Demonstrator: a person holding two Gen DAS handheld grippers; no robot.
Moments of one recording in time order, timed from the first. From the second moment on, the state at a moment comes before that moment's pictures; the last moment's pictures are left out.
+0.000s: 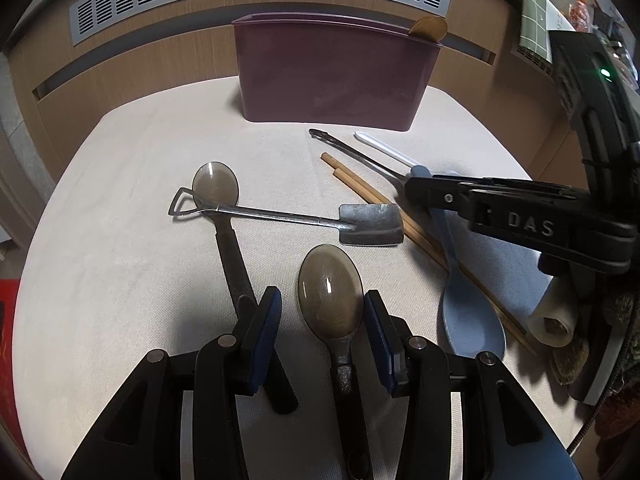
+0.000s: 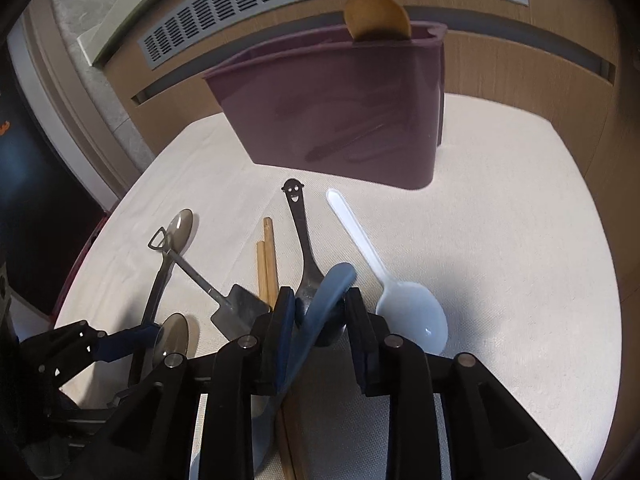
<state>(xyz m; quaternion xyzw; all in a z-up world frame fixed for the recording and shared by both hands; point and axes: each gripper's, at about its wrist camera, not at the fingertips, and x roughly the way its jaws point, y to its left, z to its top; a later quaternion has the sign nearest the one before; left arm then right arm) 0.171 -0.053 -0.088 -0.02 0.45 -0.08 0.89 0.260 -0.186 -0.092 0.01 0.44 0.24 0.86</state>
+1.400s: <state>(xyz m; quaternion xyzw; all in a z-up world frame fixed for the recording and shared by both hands) 0.180 -0.011 -0.015 -0.06 0.34 -0.10 0.93 0.307 -0.182 -0.089 -0.14 0.43 0.28 0.84</state>
